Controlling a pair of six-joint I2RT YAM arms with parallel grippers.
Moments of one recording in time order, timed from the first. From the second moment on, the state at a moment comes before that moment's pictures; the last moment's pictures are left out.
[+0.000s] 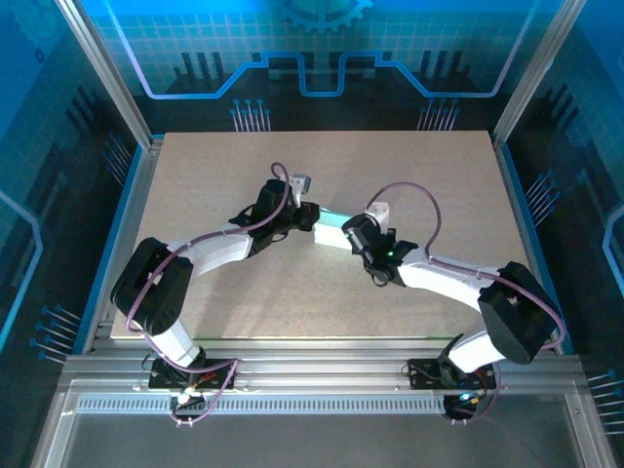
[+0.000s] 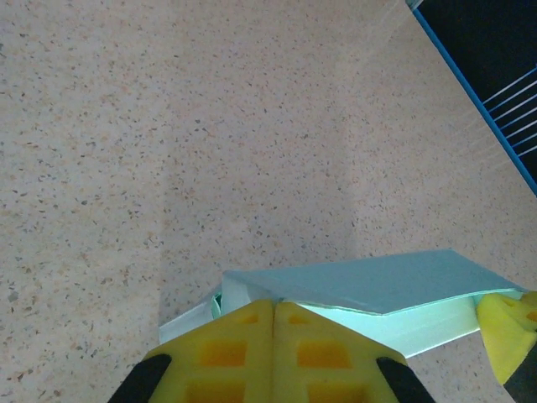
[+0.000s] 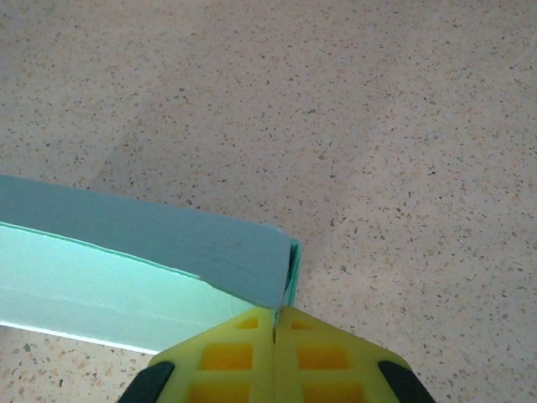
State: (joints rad) left arm -0.52 1.67 0.97 0.17 0.18 -0.45; right arm 0.74 1.47 0.81 -0.18 0.65 0.59
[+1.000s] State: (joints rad) left arm -0.61 1.67 0.76 0.49 0.08 -0.26; right arm 0.77 1.29 0.69 -0.12 0.51 0.43
